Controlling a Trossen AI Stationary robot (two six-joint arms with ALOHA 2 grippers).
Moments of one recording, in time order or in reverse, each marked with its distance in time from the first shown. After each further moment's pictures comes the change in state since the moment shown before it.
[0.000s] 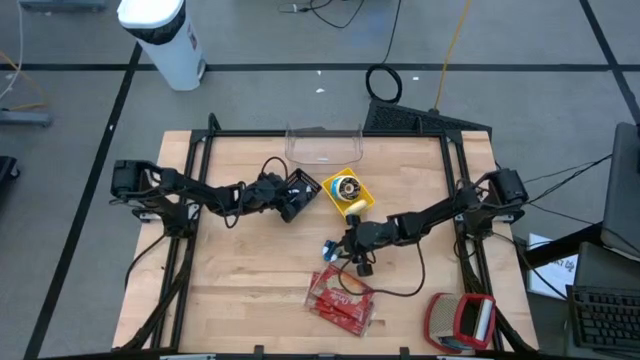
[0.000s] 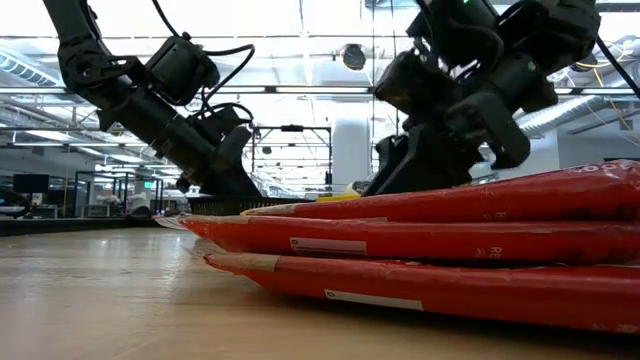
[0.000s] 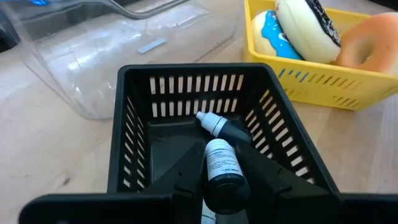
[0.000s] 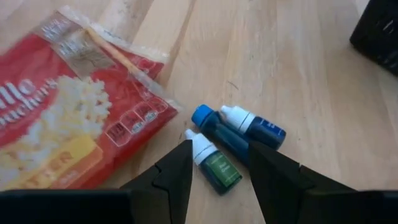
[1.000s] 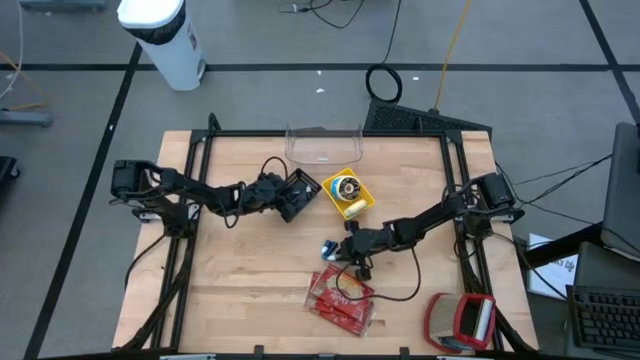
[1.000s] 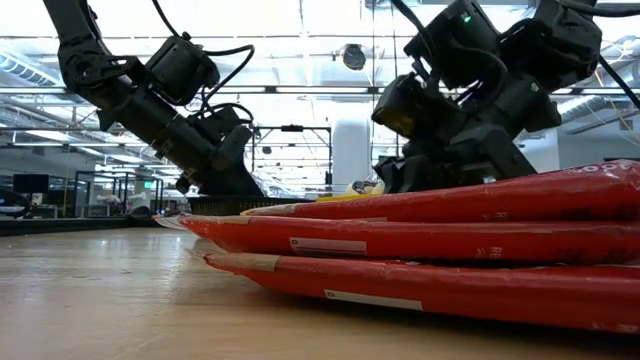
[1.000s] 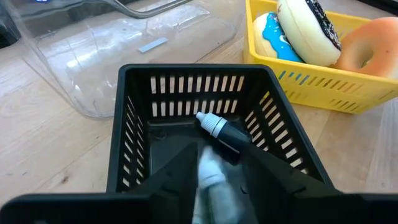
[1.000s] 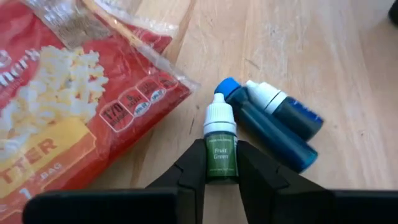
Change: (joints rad) left arm 0.000 0.000 0.000 0.000 0.000 -0.019; right arm 0.024 0.095 0.000 0.075 0.011 0.020
